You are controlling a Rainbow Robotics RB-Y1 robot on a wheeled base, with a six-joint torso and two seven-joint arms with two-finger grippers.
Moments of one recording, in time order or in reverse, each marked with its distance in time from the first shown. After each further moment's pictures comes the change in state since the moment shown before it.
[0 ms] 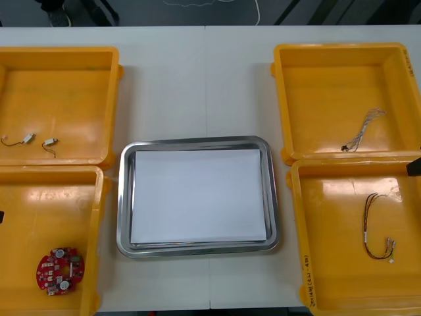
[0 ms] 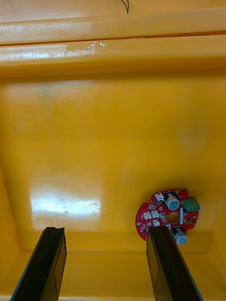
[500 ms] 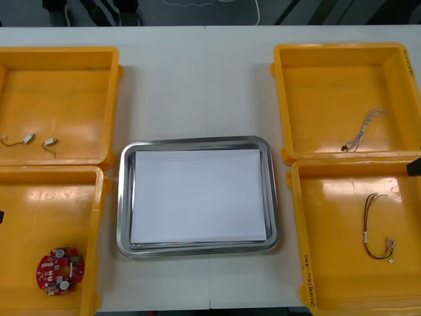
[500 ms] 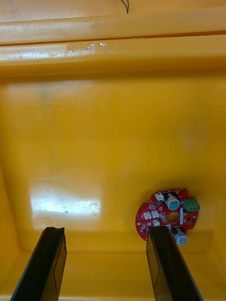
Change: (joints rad) right arm 0.000 0.000 0.000 0.000 0.000 0.000 0.000; left arm 0.000 0.000 0.000 0.000 0.000 0.000 0.000
